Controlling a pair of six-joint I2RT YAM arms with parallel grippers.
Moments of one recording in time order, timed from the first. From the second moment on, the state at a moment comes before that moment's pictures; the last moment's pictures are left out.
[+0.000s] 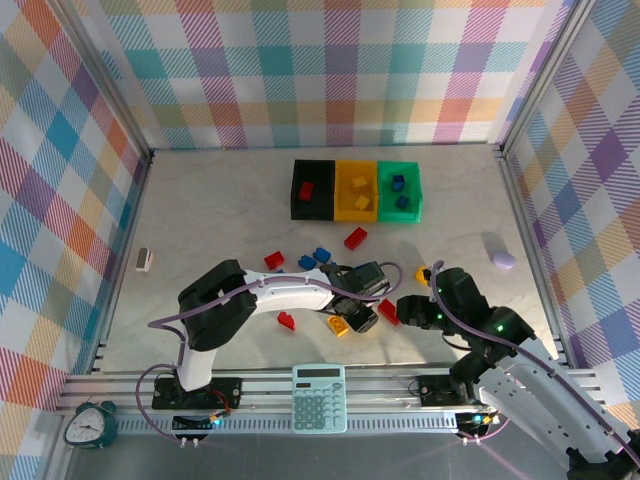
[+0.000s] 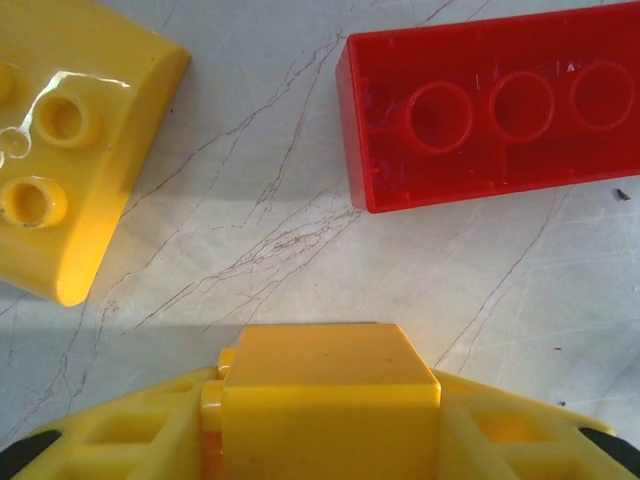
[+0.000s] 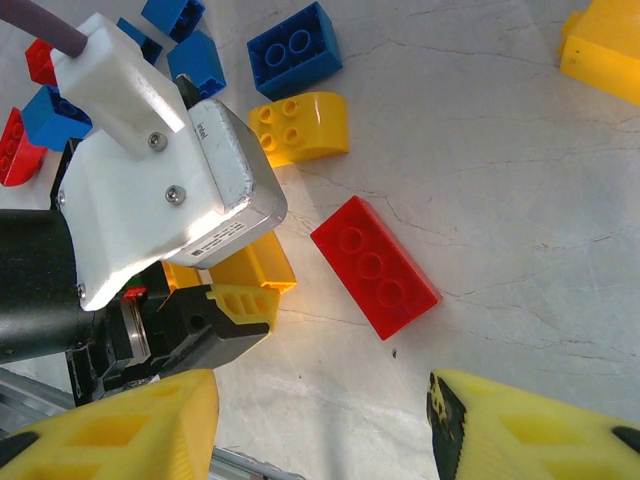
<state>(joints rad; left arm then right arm) -1.11 1.94 1.29 -0.56 0.01 -0.18 0.62 0.58 0.57 -0.87 -0.09 0.62</state>
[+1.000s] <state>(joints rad) -0.73 2.14 1.93 -0.63 -0.18 -0.18 0.62 0.68 0.58 -0.77 -0.07 0.55</state>
